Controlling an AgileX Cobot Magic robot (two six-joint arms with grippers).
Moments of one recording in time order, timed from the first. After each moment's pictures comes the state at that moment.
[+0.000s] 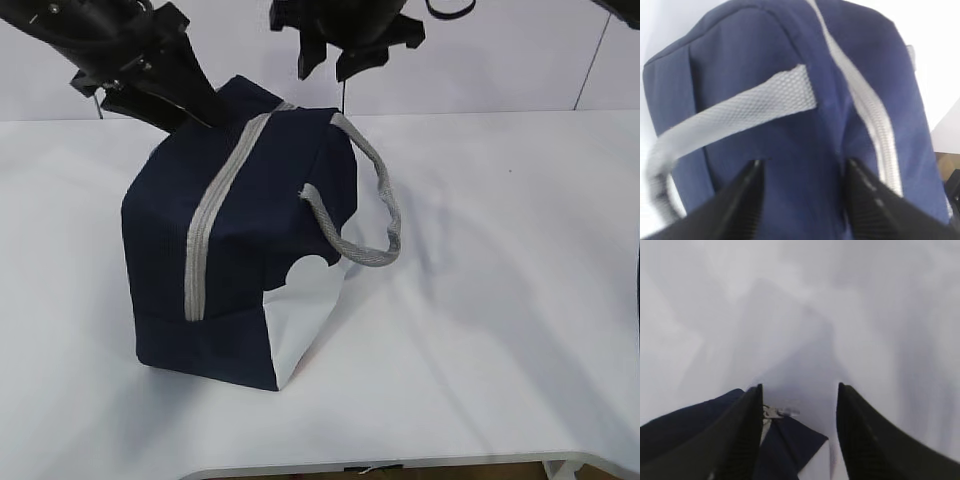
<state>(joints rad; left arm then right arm) -0.25 1.90 -1.72 -0.69 1.21 0.35 0.42 2.27 -2.38 0.04 1.06 0.25</state>
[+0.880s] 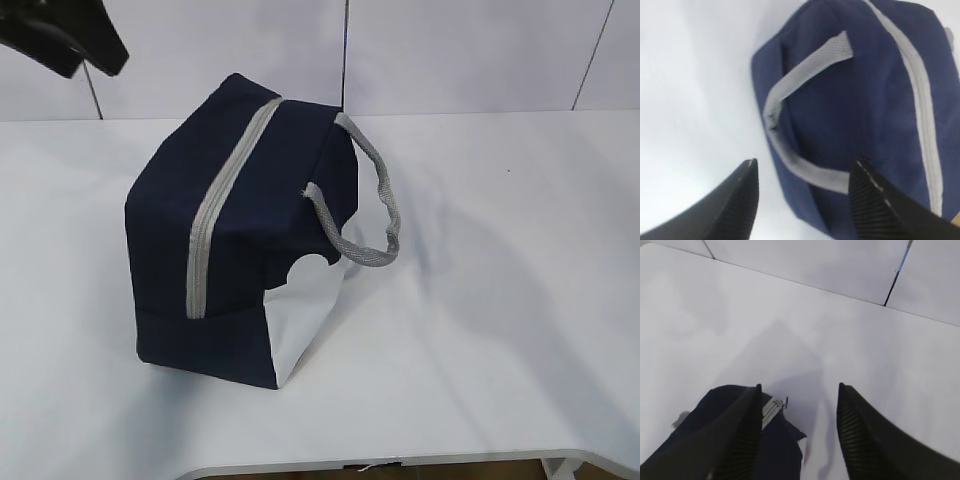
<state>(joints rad) -0.25 1.68 -1.72 -0.34 1.24 0.19 0.43 2.12 -2.56 0.03 1.27 0.03</state>
